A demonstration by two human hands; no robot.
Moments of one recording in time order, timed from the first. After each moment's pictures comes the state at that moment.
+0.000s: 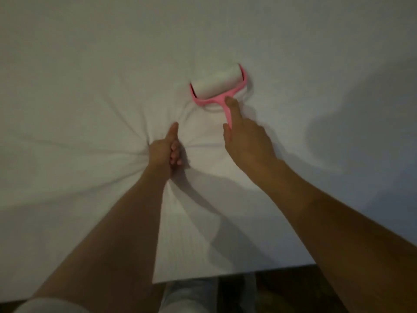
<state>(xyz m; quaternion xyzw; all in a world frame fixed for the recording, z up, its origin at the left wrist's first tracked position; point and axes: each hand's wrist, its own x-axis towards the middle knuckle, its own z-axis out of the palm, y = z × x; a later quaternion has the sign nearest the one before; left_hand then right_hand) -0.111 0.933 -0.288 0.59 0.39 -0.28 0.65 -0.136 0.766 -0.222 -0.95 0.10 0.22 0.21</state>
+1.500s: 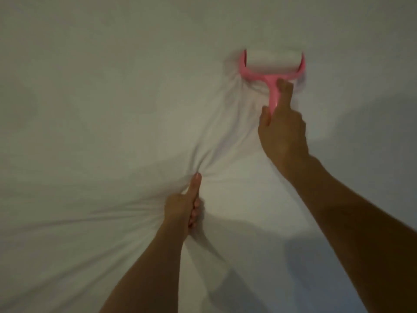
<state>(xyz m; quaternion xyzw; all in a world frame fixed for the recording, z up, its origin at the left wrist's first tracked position) -0.109 0.767 -0.311 0.56 0.51 -0.34 0.56 0.008 0.602 -0.246 -0.95 0.16 0.09 0.23</state>
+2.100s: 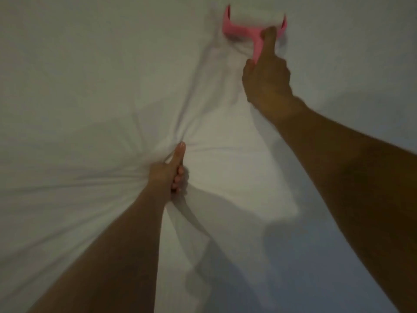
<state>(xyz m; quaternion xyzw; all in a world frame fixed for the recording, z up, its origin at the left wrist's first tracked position) -0.107 0.770 -0.304 0.54 0.47 -0.34 0.61 0.033 0.604 -0.232 -0.95 0.16 0.13 0.22</state>
